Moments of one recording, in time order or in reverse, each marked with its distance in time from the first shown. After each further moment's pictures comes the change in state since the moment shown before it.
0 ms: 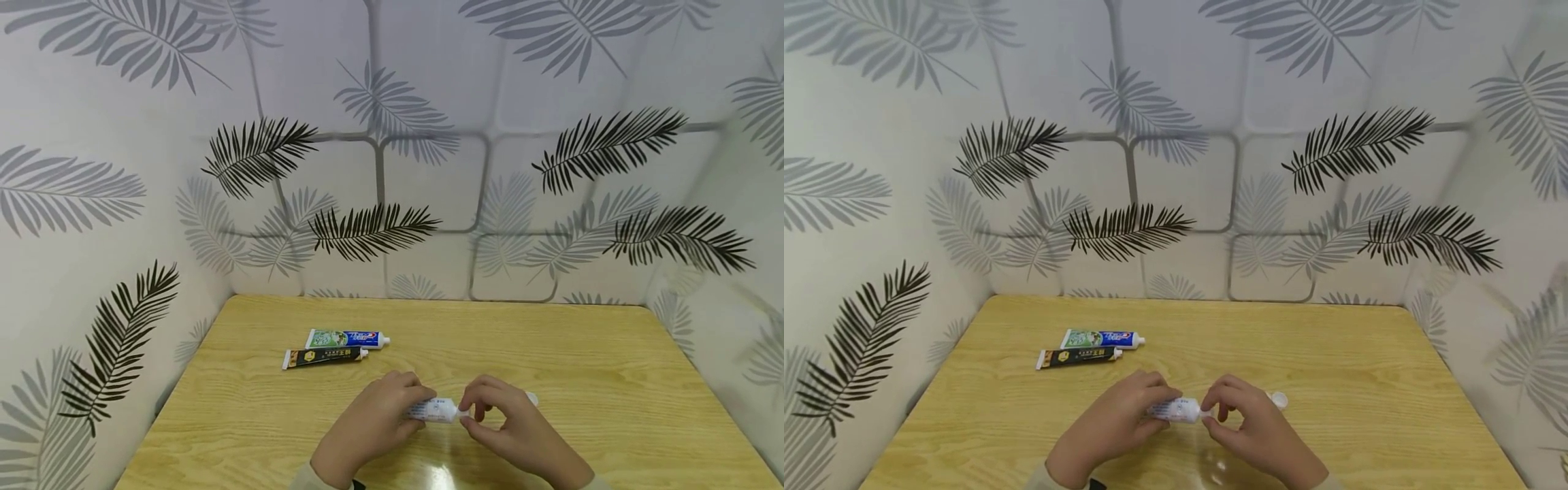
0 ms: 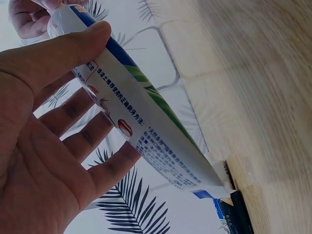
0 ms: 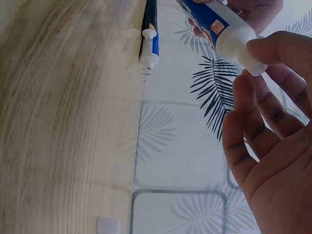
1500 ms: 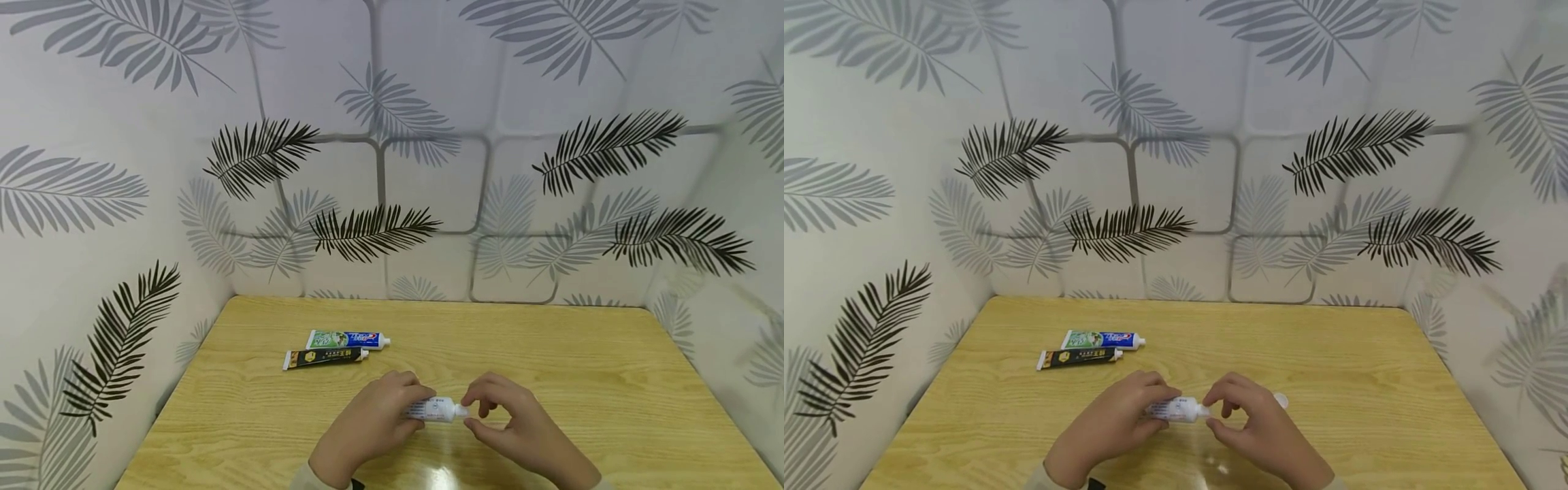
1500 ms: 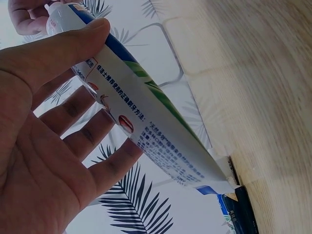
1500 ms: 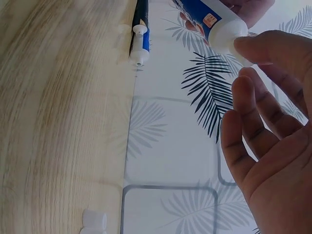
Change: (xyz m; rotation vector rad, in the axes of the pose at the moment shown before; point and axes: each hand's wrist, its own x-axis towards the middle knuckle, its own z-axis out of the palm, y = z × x) left_hand 0.000 0.000 -0.004 -0.005 -0.004 -0.008; right_hand 0.000 -0.005 -0.006 -0.021 0.042 -0.028
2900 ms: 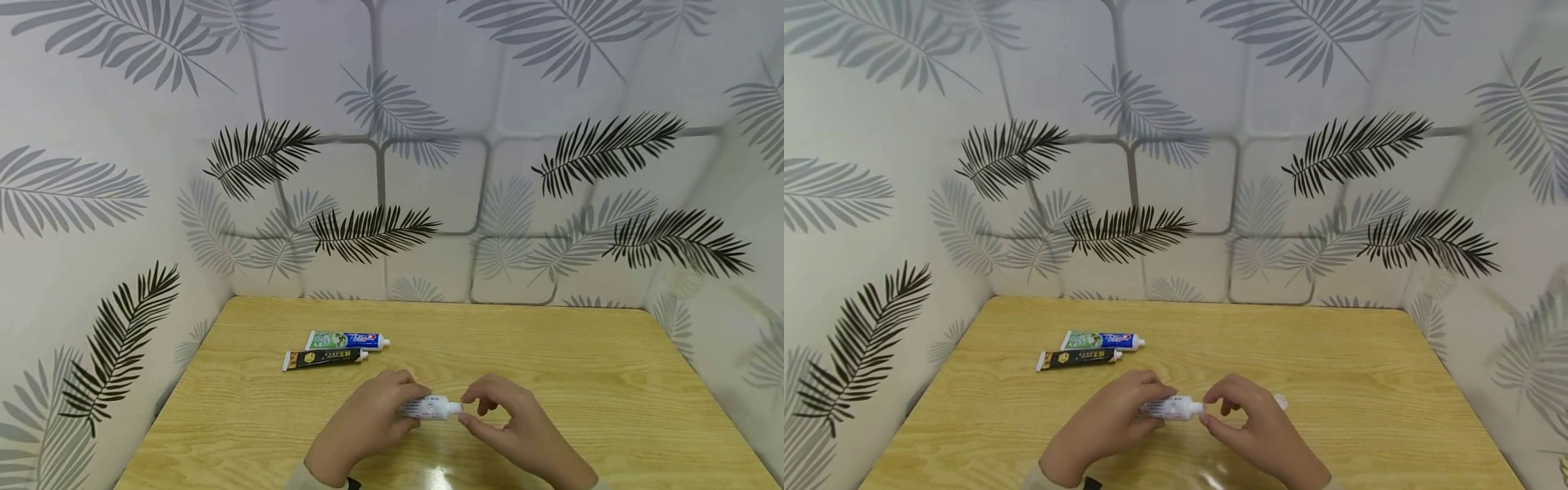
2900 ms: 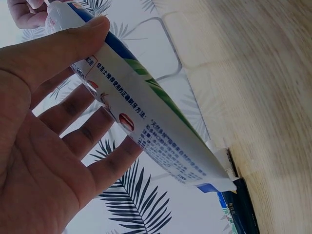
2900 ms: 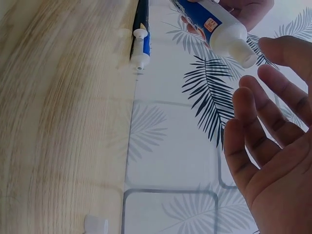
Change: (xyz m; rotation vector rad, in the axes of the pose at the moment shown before) left_hand -0.002 -0.003 -0.004 -0.025 0.010 -0.018; right_hand 0.000 -0.001 0.003 -0.062 0.035 0.060
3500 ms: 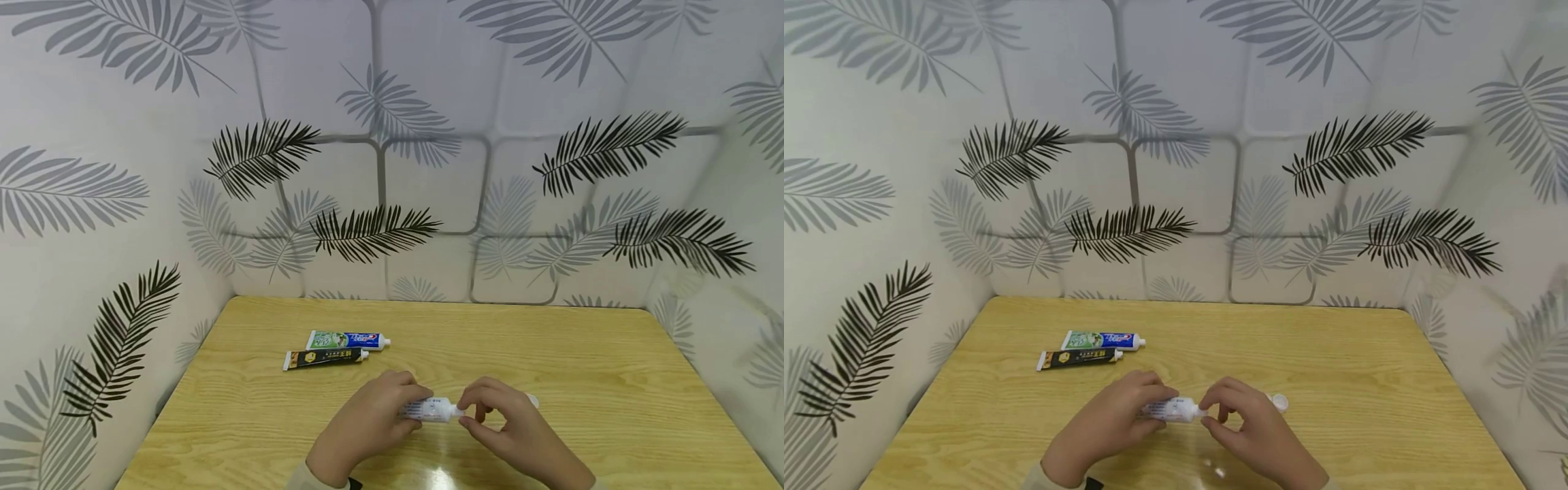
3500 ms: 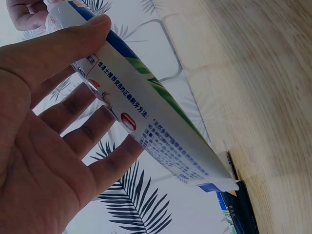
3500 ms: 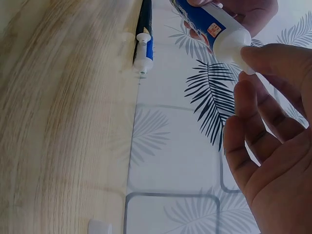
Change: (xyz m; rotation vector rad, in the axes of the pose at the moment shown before) left_hand -0.001 0.000 0.000 -0.020 -0.016 0.006; right_hand 0.000 0.001 0.005 0.027 -0.013 -0.104
